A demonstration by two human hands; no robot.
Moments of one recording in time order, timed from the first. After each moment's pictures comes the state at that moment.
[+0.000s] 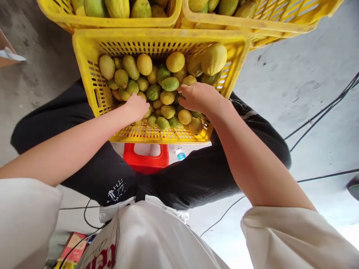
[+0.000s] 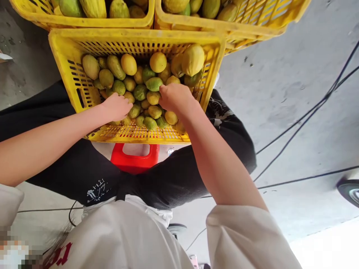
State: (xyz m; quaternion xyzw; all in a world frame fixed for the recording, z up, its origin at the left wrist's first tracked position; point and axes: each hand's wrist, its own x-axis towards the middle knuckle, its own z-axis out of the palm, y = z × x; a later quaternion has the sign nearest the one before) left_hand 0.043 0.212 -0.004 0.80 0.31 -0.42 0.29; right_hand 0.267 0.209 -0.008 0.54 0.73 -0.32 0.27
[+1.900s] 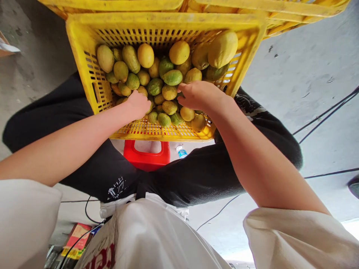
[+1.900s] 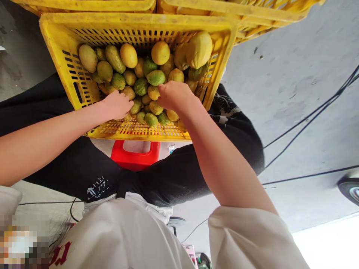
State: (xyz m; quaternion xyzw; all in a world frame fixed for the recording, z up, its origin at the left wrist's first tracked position) left_hand 0.033 0.201 -0.025 0.79 0.33 -0.39 0.33; right_hand 0.270 0.201 -0.019 0.52 0.73 -0.37 0.24
